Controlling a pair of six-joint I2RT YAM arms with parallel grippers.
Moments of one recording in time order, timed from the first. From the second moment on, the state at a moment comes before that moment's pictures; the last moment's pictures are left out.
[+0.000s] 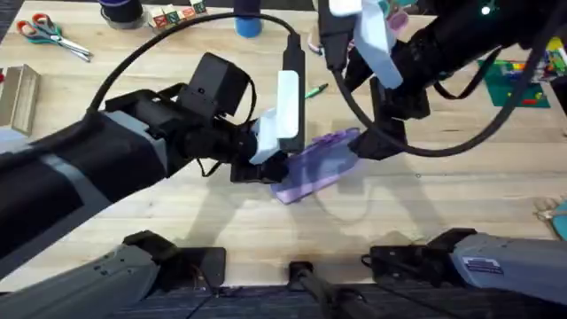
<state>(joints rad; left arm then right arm) -0.48 1.22 0.67 -0.57 0.59 1.01 0.45 1.44 1.45 -1.33 -0.26 -1.07</state>
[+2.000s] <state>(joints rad) -0.48 1.22 0.68 -0.59 0.58 0.87 0.30 1.56 1.28 -1.24 -0.60 -1.27</state>
